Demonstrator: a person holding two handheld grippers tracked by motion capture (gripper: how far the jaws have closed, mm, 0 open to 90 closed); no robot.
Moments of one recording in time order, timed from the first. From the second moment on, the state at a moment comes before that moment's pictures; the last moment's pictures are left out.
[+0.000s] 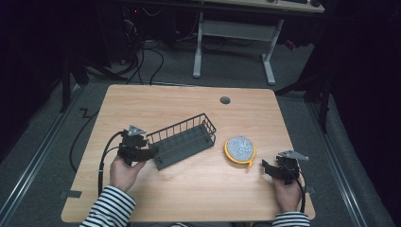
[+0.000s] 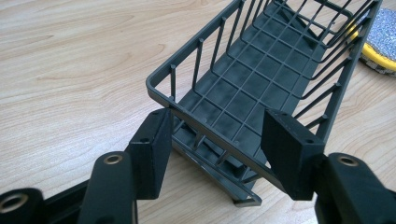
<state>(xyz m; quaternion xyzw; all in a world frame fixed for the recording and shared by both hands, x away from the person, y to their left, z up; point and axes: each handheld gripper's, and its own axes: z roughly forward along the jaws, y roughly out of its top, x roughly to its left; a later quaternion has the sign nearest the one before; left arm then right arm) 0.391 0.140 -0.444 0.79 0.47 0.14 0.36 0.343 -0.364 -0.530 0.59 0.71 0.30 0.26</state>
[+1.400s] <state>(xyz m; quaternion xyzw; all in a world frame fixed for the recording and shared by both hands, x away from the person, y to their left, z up) 0.370 0.243 -0.448 0.73 0.54 0.18 0.39 0.343 -0.364 -0.530 0.59 0.70 0.30 0.25</state>
